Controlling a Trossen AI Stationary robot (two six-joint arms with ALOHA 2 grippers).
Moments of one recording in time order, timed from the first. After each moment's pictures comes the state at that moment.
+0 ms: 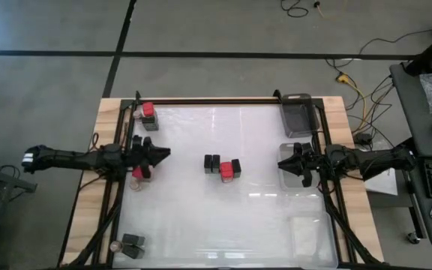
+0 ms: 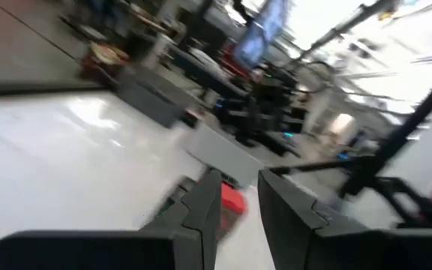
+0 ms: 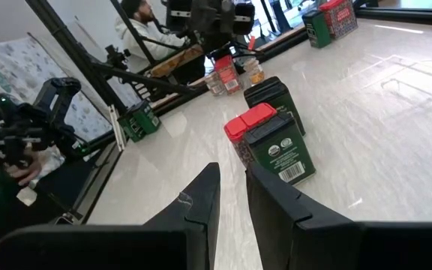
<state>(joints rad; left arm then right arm) -0.02 0.30 0.01 0.31 -0.26 -0.54 0.06 0.10 0.05 -0.07 0.00 0.50</state>
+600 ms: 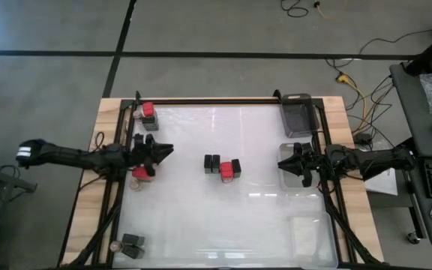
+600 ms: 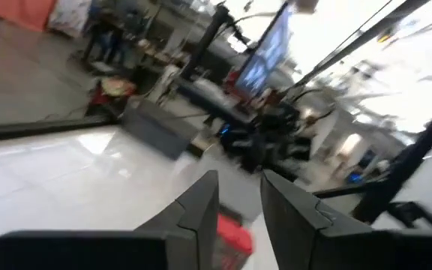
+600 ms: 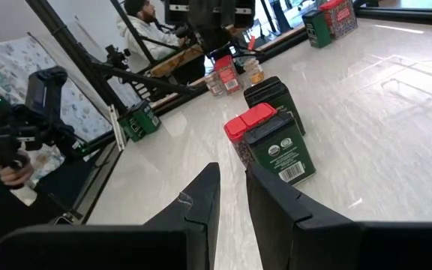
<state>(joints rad) -0.03 0.55 0.02 0.62 -0.30 -0.50 0.07 0.10 0.05 -0.07 0.00 0.50</state>
